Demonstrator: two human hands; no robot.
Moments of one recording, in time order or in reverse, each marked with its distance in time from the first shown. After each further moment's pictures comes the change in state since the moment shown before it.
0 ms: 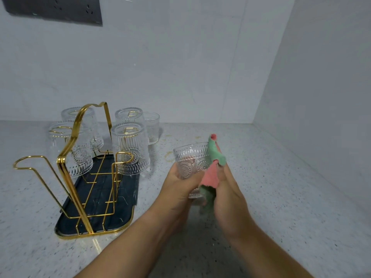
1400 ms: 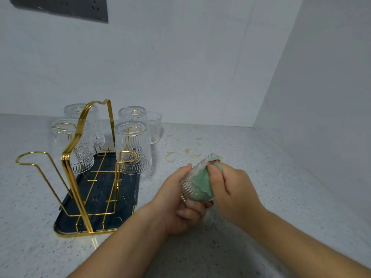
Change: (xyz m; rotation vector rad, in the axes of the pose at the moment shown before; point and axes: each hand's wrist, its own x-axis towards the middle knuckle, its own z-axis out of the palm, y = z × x) left_hand -0.003 0.020 -0.005 -0.230 -0.044 -0.650; right_hand 0.031 -0.003 -0.029 -0.733 -0.098 -0.461
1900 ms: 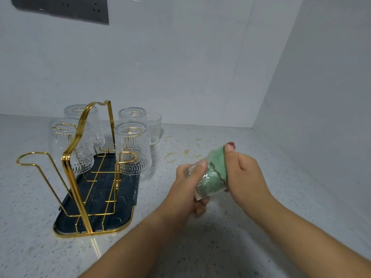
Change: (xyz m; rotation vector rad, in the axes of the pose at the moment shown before) left_hand 0.001 -0.014 0.014 0.417 0.116 0.501; right_hand 0.014 -0.006 -0.017 0.255 0.116 0.316
